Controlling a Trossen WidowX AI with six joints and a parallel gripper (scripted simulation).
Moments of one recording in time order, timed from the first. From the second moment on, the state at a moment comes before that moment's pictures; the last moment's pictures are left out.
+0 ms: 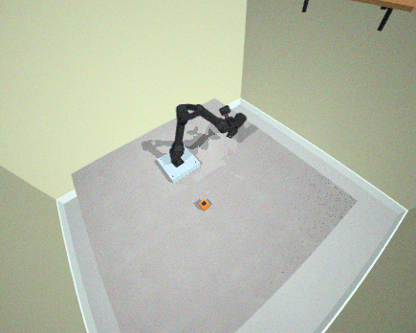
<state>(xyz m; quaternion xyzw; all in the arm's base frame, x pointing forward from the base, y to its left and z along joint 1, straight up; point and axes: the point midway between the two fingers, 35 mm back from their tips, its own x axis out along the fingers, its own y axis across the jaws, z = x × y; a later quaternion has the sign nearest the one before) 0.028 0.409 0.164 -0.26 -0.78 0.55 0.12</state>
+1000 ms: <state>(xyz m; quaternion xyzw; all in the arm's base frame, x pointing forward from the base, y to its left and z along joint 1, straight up) 0.366 0.173 0.098 -0.28 0.38 0.51 0.72</state>
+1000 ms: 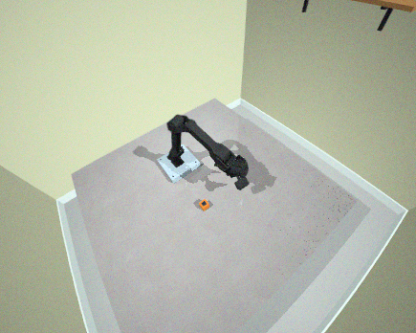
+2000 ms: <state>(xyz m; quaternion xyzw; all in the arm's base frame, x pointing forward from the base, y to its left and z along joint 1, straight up) 0.335 -0.052 0.066 0.02 0.69 -0.02 0.72</state>
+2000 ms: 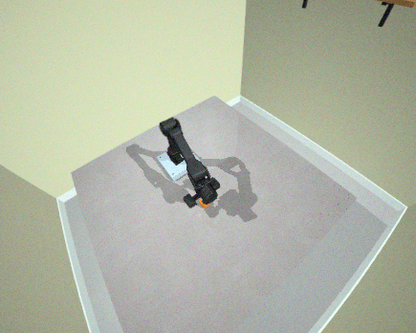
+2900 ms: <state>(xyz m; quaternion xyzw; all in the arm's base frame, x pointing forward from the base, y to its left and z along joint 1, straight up) 0.335 -0.053 0.026 0.02 0.69 -0.02 0.72</state>
